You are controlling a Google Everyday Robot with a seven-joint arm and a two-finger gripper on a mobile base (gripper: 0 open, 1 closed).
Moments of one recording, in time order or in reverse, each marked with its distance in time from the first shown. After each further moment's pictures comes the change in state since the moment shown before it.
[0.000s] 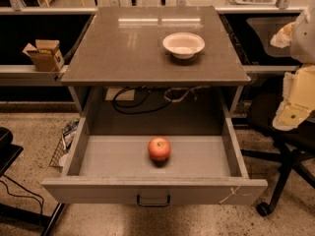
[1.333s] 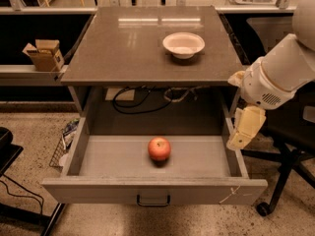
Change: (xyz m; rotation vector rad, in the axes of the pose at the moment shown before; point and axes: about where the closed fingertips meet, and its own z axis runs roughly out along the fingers) arm -0.024 0.003 0.131 -0.101 -0.168 -0.017
